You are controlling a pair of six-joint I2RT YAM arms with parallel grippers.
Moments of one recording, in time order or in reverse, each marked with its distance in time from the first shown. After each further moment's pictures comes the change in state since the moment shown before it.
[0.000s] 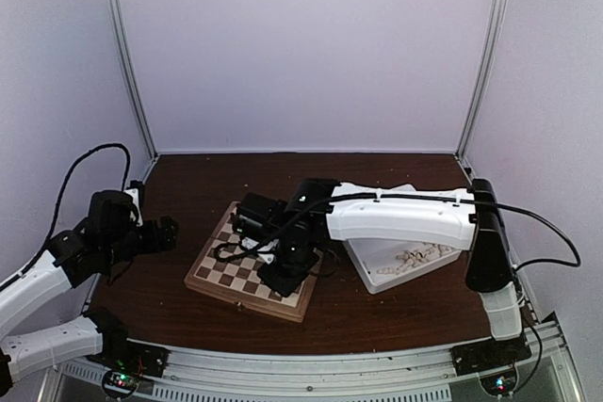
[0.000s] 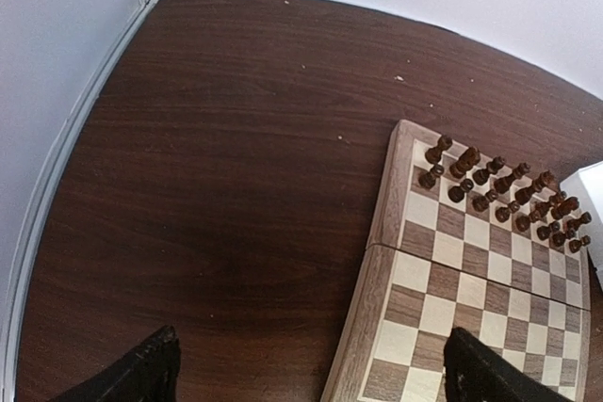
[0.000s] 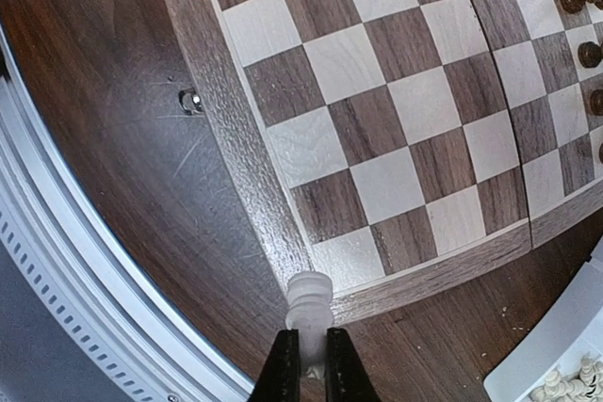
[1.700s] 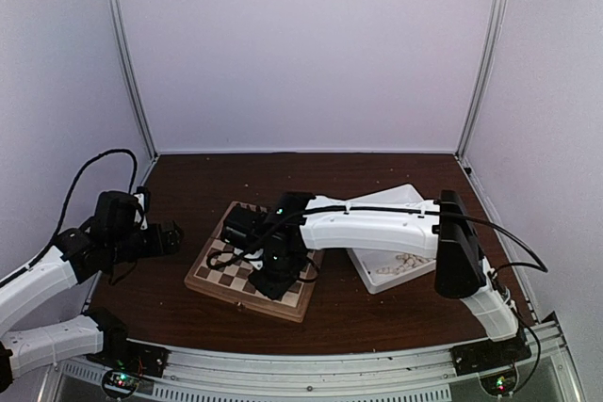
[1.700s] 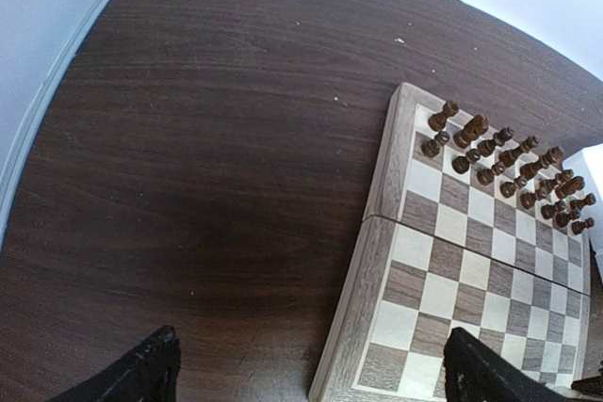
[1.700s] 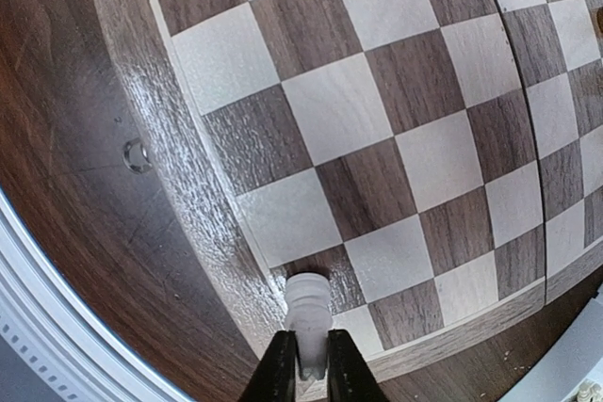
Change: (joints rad) left arm 0.045 0.066 -0.013 0.004 0.104 -0.027; right arm 0.000 0.173 0.138 -0.024 0.047 -0.006
